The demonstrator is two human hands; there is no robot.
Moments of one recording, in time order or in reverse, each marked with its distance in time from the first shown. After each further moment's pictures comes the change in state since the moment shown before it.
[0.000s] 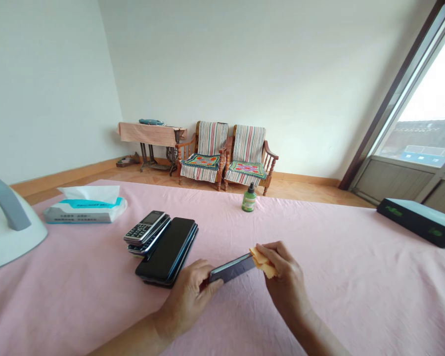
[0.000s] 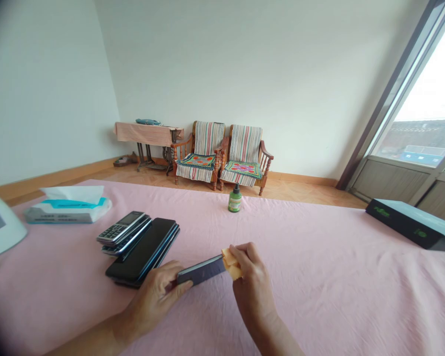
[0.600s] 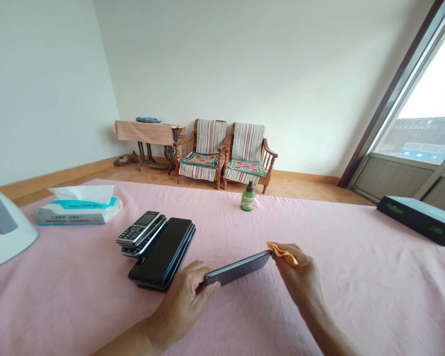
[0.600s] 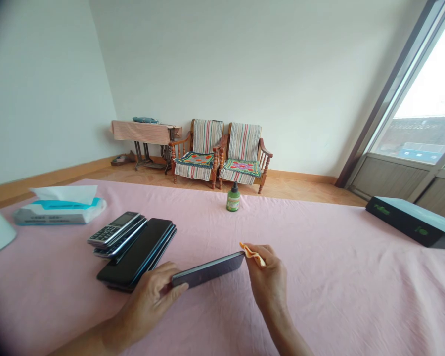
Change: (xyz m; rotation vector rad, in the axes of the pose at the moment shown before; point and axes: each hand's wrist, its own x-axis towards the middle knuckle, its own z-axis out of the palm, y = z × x) left_hand 0.001 -0.001 0.000 0.003 0.010 0.001; right_hand 0.004 0.031 -0.010 0.267 0.115 0.502
